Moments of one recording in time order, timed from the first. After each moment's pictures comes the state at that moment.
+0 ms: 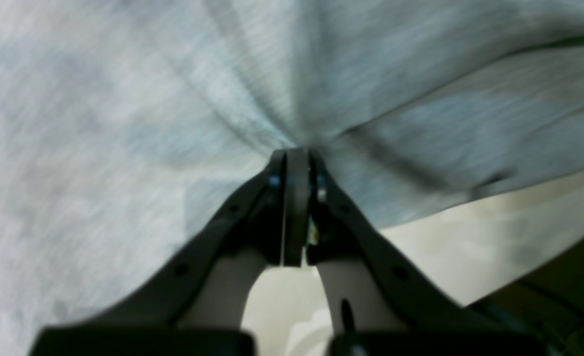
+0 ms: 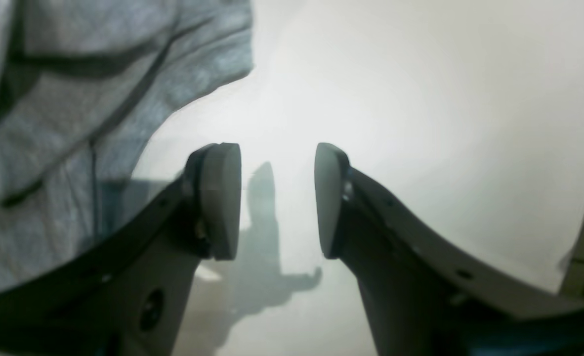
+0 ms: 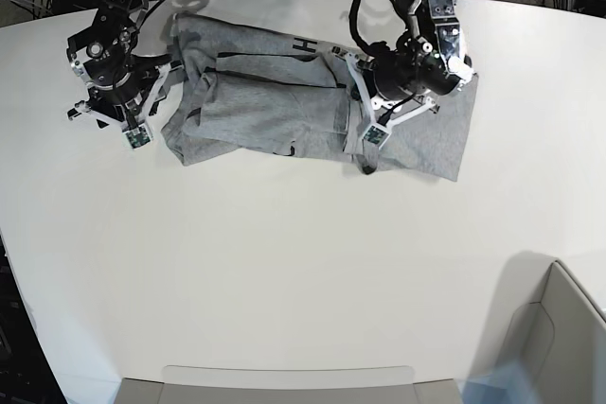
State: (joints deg) left arm 8.8 9.4 -7.7 108.4 -7.7 -33.5 77.8; right arm -10.1 -3.0 24.5 112.8 -12.6 44.2 -57.3
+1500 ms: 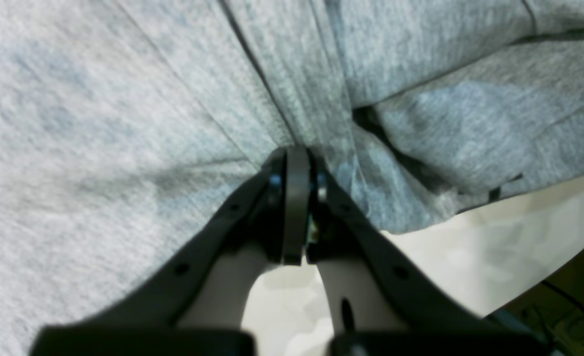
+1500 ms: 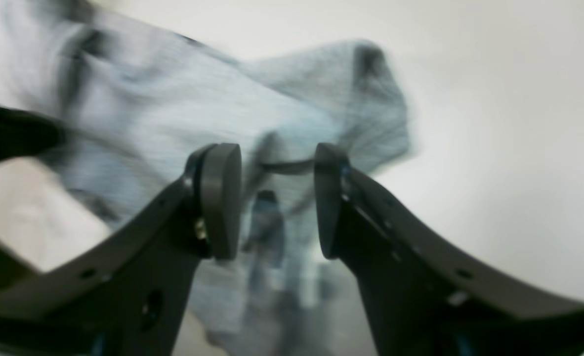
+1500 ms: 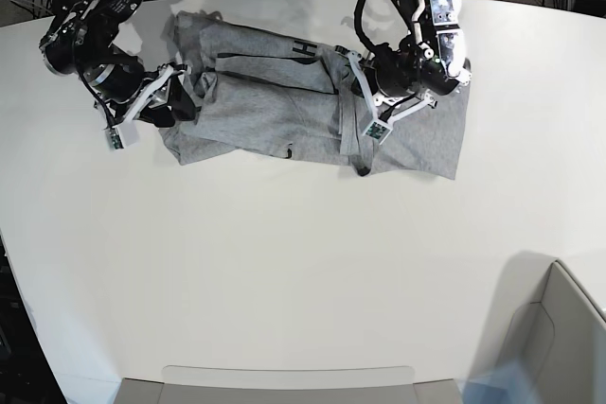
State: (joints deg) left arm 8.9 7.5 -7.7 101.0 -8.5 -33.5 74.6; right arm -7.4 -4.0 35.6 108.4 43.3 44.2 -82.6
